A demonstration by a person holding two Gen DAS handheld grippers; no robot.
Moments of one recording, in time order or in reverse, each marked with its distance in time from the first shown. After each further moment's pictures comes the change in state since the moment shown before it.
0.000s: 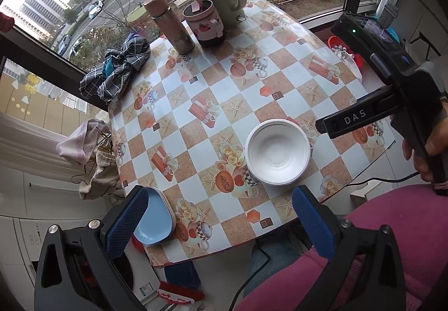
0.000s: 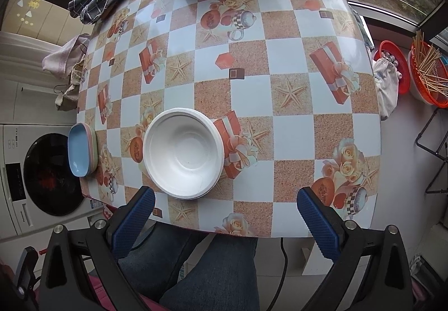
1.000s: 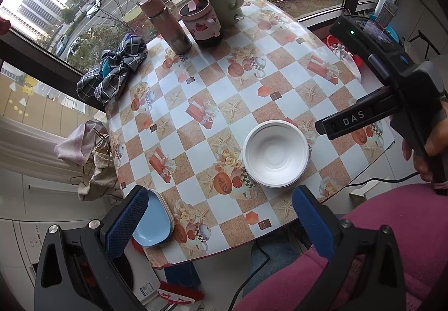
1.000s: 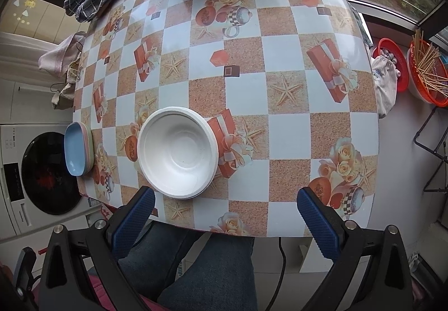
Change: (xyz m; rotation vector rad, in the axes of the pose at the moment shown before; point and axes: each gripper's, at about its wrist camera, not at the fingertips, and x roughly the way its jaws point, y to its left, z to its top) left arm 0.004 -0.006 0.003 -0.008 0.005 -0.001; right arm 0.003 -0.007 0.004 -0.006 0.023 -0.007
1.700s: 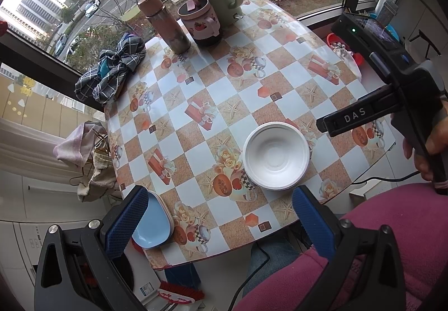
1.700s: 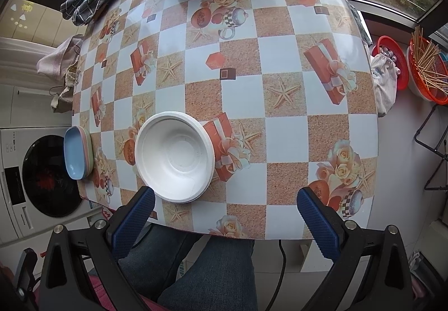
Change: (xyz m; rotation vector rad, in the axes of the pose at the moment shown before) left arm 0.000 0.001 0.003 0.001 0.003 -0.001; right arm 0.001 -0.006 0.006 0.024 0.002 0.001
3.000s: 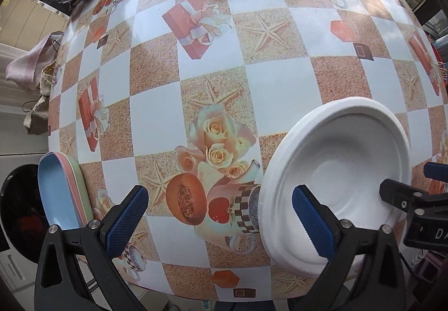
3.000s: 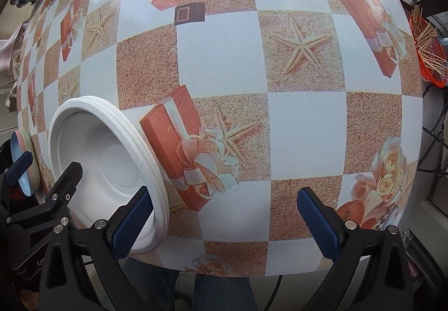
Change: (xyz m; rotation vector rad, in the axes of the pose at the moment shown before) left arm 0.255 -0.005 -0.004 -0.280 0.299 -0.045; right arm 0.139 -0.011 0.015 0.060 0.171 -0.132
